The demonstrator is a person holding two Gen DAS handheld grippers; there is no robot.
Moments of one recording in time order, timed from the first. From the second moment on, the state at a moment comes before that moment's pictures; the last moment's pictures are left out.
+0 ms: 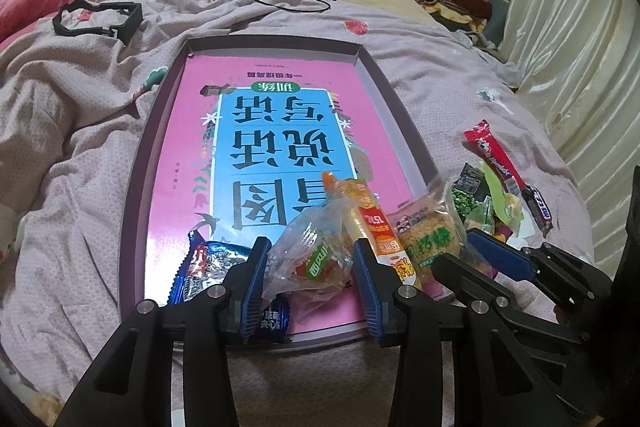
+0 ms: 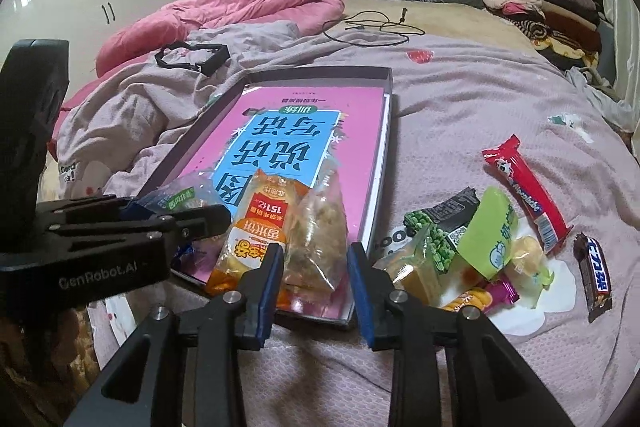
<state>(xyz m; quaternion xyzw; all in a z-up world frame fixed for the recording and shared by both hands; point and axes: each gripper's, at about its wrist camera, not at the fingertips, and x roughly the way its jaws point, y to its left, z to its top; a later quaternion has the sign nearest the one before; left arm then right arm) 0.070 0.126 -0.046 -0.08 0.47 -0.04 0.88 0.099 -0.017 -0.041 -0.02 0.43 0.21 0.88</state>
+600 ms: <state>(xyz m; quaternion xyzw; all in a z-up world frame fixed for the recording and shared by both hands) 0.067 0.129 -0.038 -0.07 0.47 -0.02 0.88 0.093 -0.025 -0.037 -0.02 0.41 0.22 0.88</state>
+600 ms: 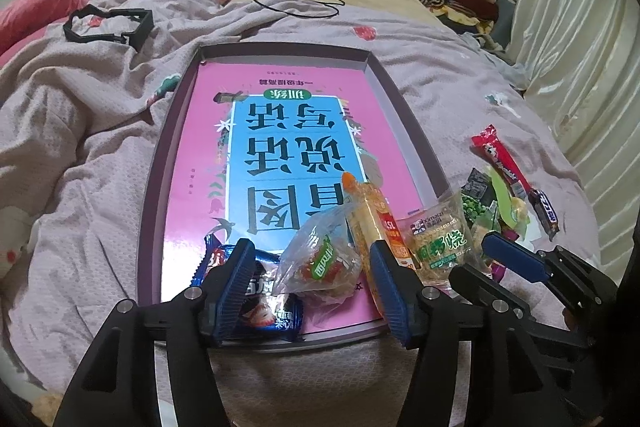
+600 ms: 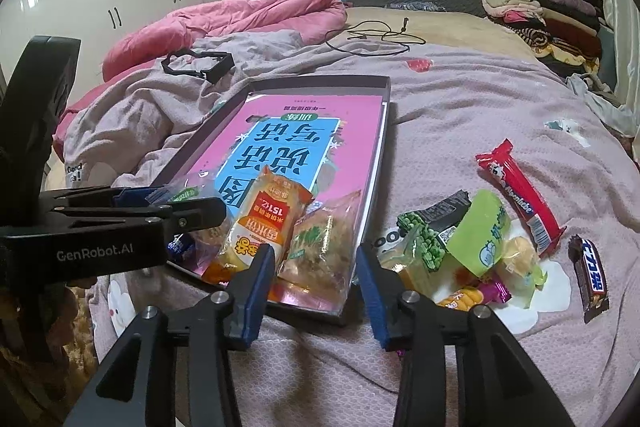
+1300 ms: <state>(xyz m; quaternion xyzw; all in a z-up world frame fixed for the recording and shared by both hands) 0.061 0.126 -0.012 -0.07 0.44 -0.03 0.90 0.087 -0.033 -0.026 -0.03 0.39 0.21 0.90</state>
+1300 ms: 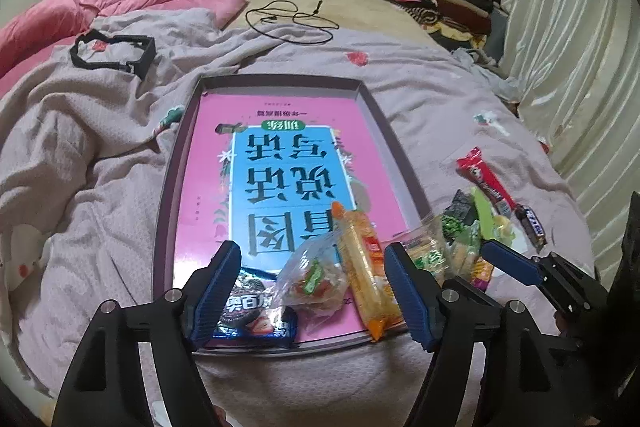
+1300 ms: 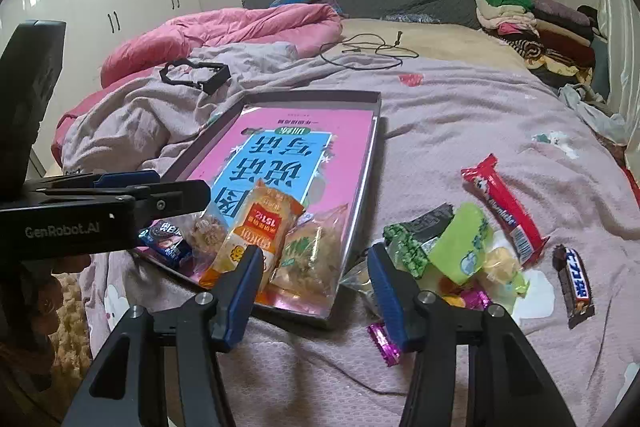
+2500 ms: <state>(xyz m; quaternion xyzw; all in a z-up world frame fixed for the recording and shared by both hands) 0.049 0.061 0.018 -0.02 0.42 -0.06 0.90 0.095 -0.104 0.000 0.02 0.35 0.17 0.92</state>
